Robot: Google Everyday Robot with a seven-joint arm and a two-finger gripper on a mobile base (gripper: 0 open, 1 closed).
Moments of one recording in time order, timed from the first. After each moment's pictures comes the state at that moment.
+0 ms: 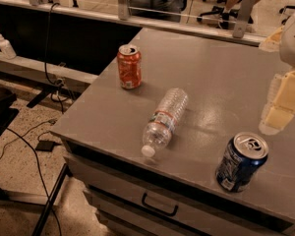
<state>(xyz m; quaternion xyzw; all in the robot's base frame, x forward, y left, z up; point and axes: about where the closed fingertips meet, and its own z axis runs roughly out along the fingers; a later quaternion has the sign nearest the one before) 0.438 -0.216 0.977 -0.60 0.78 -0.04 0.16</state>
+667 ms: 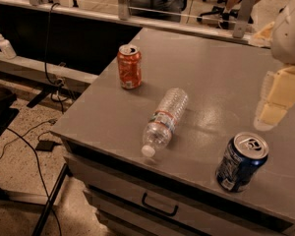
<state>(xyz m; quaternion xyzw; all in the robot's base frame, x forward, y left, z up) 0.447 -0.203 0.979 -0.63 0.75 -0.04 0.17</state>
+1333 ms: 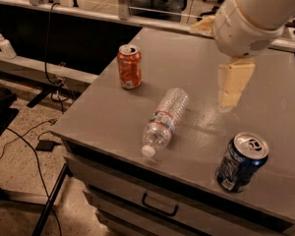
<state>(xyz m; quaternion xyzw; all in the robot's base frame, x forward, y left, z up) 0.501 -0.130 0.971 -0.77 0.59 -0.07 0.21</state>
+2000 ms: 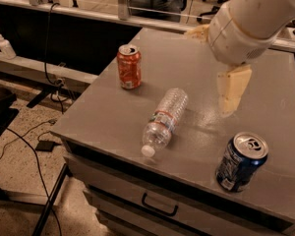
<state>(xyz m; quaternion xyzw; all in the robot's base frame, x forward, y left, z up) 0.502 -0.124 0.956 -0.81 0.54 -0.09 0.20</state>
